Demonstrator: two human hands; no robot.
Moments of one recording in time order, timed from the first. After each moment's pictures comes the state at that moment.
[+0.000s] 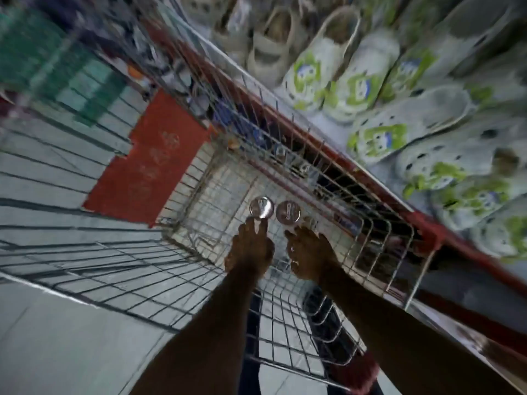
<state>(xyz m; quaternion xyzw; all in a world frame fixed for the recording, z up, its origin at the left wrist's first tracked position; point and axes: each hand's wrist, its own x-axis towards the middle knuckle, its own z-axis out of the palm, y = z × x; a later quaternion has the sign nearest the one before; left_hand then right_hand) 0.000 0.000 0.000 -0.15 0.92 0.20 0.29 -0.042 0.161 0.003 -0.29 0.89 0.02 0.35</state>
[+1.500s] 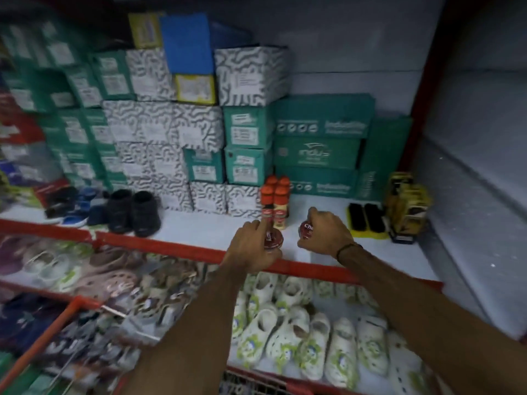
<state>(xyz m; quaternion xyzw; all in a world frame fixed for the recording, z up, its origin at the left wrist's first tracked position) -0.232 0.139 0.518 0.23 0.94 0.21 -0.12 -0.224 0.352 0.543 -0.01 0.98 -0.14 -0.12</state>
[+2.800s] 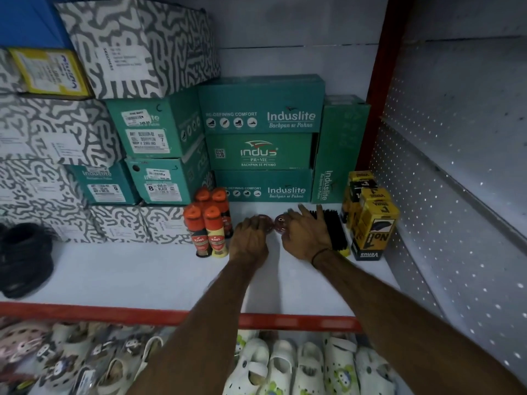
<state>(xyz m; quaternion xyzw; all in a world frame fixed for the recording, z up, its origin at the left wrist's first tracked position) -0.366 0.320 0.484 0.27 0.95 0.09 -0.10 -0.336 0.472 0.492 0.03 0.99 0.02 -0.11</state>
